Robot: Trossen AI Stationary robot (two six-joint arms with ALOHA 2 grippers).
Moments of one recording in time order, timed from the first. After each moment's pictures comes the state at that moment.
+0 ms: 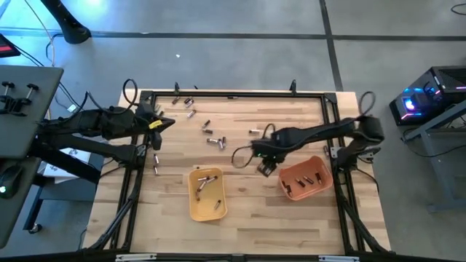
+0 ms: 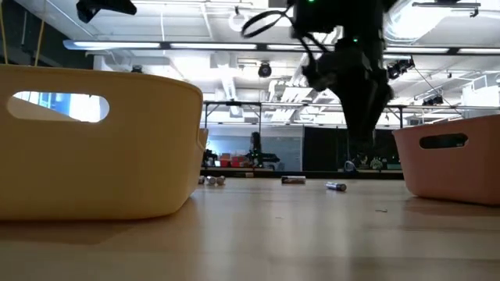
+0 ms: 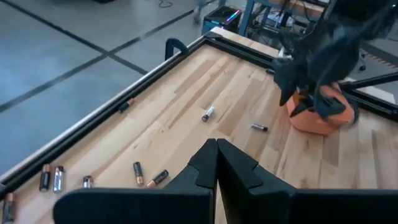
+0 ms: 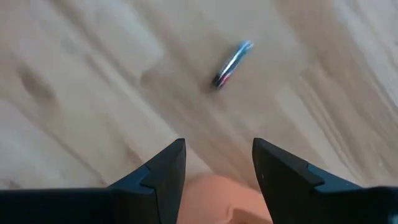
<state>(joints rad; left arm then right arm) -0.04 0.69 0.98 -0.79 -0.46 -0.37 0.02 1.68 1.22 -1.00 0.02 0.76</state>
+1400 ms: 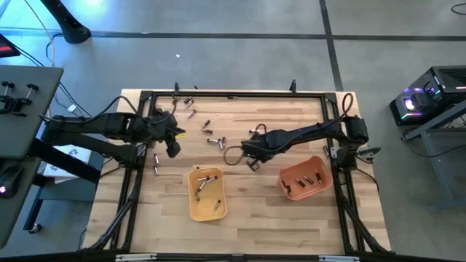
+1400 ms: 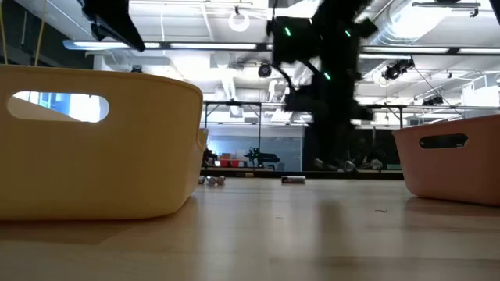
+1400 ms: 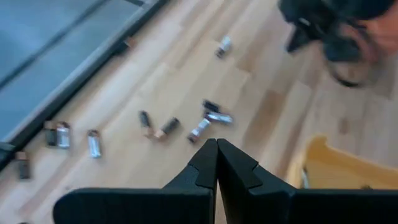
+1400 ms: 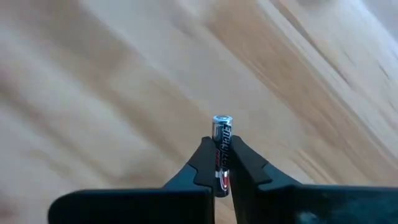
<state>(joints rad) -0.04 0.90 0.98 -0.88 -0.44 -0.39 0.01 1.86 1.28 -0.86 0.18 0.82</state>
